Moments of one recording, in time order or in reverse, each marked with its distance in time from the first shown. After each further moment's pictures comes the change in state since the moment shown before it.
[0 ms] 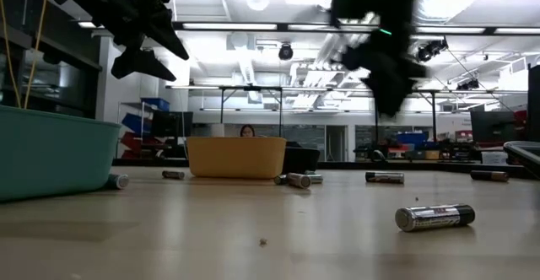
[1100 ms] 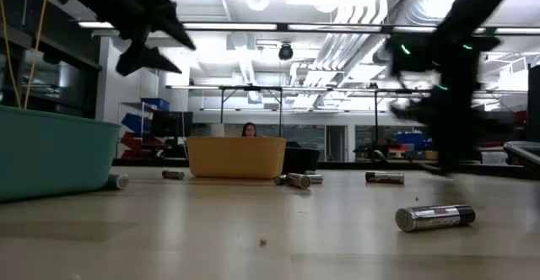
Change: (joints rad) left arm -0.009 0.000 0.000 0.087 0.003 -0.080; right arm -0.169 -0.271 -0.543 0.437 -0.139 0.288
